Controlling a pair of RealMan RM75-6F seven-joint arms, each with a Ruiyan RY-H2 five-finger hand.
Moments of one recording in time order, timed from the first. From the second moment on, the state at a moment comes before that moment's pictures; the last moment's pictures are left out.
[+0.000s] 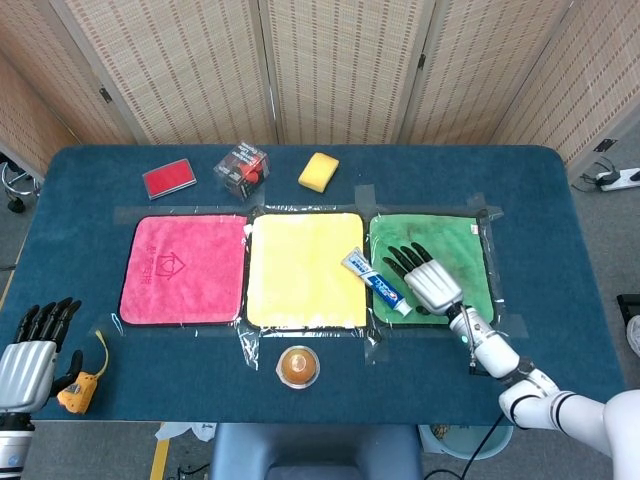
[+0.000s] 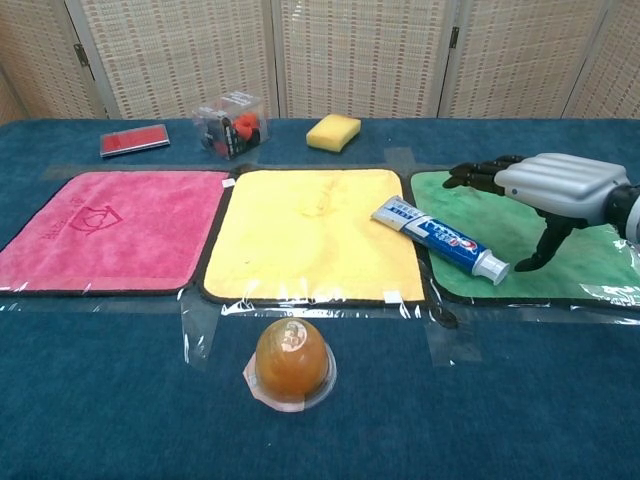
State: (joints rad) left arm -0.10 -1.11 -0.03 -1.71 1.47 1.47 0.16; right arm 0.69 -1.53 0.01 -1.11 -1.49 0.94 -0.03
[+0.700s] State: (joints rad) left arm -0.09 -1.12 -0.03 -1.69 1.46 1.47 0.14; right arm 0.80 -1.66 0.10 -1.03 -1.48 0.89 -0.14
